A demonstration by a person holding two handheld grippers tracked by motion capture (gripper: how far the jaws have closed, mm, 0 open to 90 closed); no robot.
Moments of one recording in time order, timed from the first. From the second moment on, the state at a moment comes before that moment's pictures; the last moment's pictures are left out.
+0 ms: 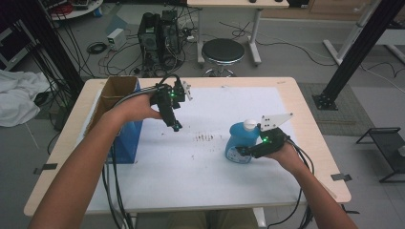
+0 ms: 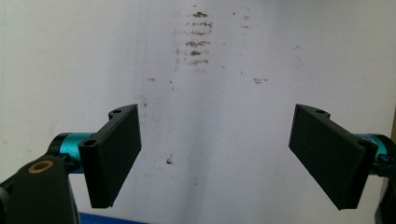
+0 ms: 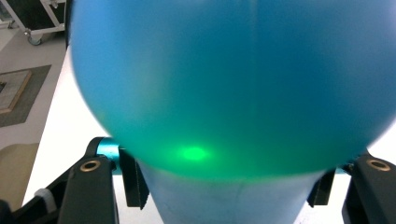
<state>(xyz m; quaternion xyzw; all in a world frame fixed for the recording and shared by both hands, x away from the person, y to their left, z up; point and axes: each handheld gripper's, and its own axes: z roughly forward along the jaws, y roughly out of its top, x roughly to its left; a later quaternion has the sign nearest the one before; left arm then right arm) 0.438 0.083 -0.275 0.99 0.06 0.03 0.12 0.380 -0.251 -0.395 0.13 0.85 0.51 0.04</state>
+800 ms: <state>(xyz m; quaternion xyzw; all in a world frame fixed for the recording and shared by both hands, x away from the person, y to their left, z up) 0.437 0.083 -0.275 0.99 0.06 0.03 0.12 0.378 -0.252 -0.395 0.12 0.85 0.52 0.05</state>
